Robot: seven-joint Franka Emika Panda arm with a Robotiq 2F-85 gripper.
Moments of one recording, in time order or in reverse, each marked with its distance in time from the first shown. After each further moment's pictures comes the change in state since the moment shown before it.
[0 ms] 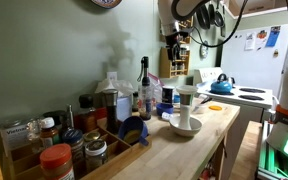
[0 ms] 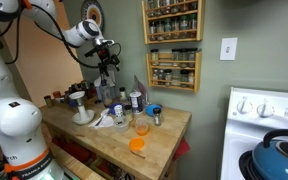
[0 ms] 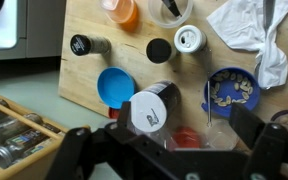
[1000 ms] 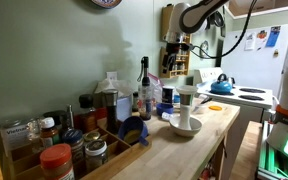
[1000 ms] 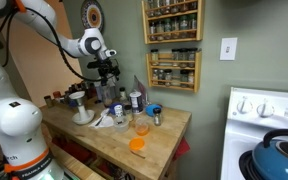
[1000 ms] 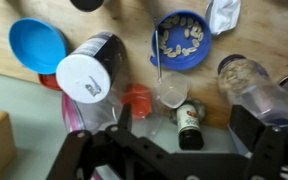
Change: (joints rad) arm 0.010 -0.079 -0.081 -0.285 0.312 0.562 -0.167
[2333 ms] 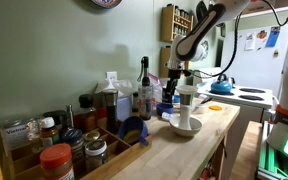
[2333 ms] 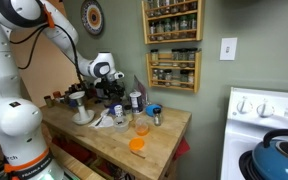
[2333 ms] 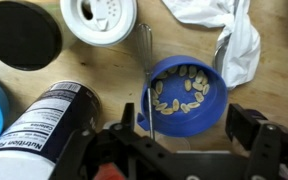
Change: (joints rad) arm 0.002 0.246 -0.055 -0.087 0.179 0.219 -0.229
